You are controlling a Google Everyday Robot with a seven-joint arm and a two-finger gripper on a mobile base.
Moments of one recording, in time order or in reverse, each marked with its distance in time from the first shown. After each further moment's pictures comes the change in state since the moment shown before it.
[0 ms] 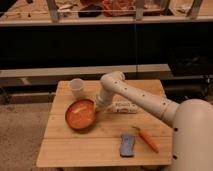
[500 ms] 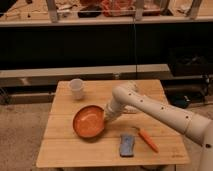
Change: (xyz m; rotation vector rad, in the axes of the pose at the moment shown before) arm -0.068 0.040 -0.010 0.004 0.031 0.061
